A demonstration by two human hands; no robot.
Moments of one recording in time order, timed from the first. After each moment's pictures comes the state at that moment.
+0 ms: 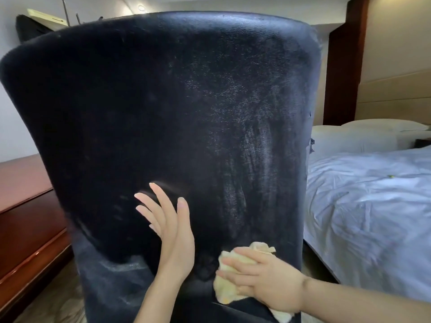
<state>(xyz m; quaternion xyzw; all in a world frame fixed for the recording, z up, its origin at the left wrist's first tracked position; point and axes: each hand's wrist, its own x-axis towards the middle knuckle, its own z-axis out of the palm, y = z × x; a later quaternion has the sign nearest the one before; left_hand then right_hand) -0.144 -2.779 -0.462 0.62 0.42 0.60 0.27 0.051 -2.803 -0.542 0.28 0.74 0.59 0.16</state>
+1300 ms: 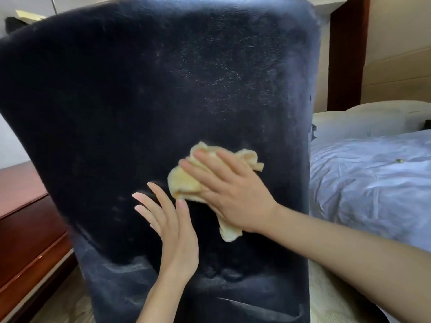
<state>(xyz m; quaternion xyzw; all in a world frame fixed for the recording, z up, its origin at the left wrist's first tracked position) -0.139 -2.784 -0.461 0.63 0.44 0.58 0.27 0.006 -2.778 -0.411 0.36 0.68 0.61 -0.18</state>
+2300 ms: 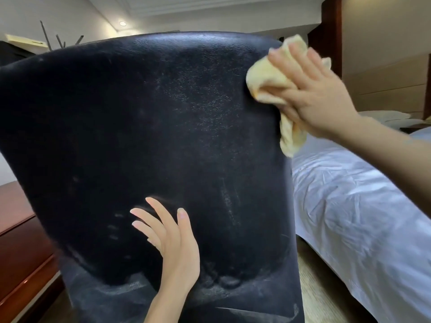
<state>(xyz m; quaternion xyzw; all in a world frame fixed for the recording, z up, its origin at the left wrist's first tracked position) -0.120 -2.786 -0.461 0.62 0.46 0.58 0.25 0.154 -2.829 -0.278 0.41 0.60 0.64 -0.24</state>
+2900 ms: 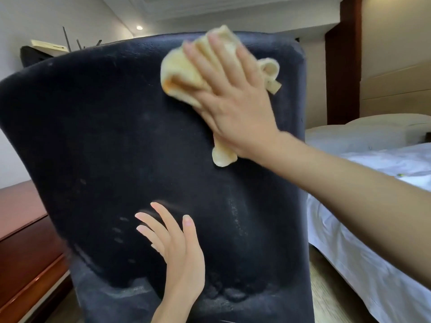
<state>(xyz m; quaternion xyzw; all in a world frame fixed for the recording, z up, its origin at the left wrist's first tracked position) -0.119 -2.785 -0.462 0.61 0.47 0.58 0.24 0.017 -2.794 -0.270 0.42 0.57 0.62 -0.33</state>
